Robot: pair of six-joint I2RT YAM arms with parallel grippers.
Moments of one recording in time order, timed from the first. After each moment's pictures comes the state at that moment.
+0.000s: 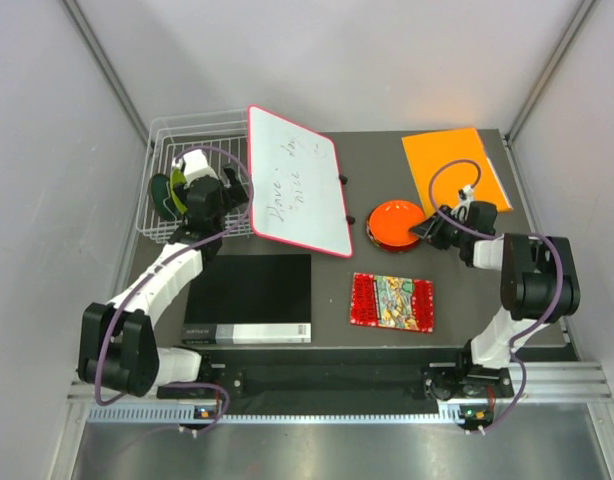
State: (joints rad) left arm -0.24 1.30 0.85 0.17 -0.41 -0.36; right arm -0.10 1.71 0.66 0.44 -0.59 0.59
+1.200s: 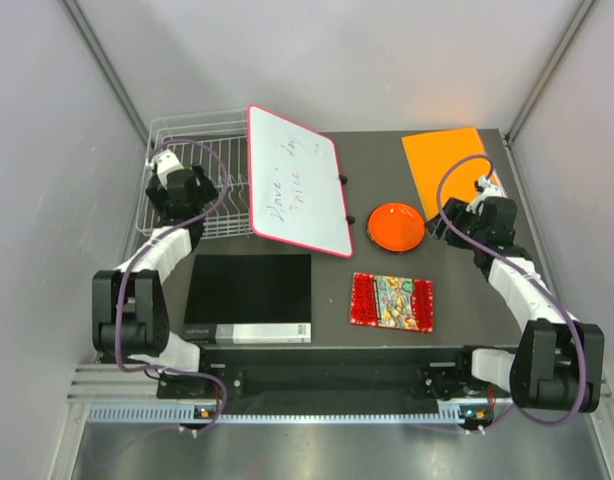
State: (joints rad) left arm -0.01 1.49 0.90 0.19 -0.41 -0.35; right arm -0.07 1.19 0.67 -0.05 -0.30 0.35
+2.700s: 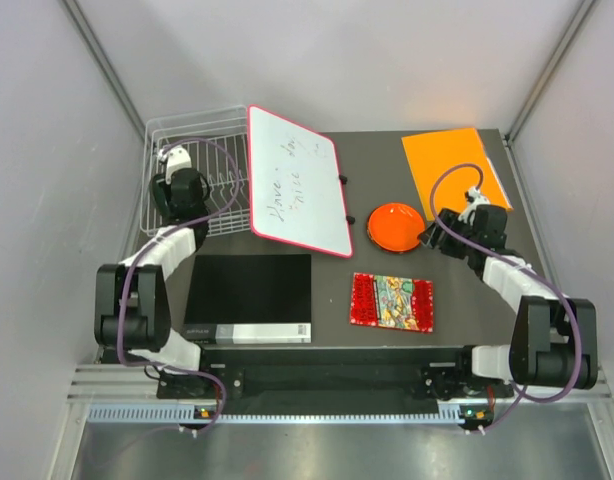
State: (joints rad) left arm -0.02 1.56 0.91 0.33 -0.61 -0.02; right arm -0.07 1.31 0.60 0.03 -0.36 0.36
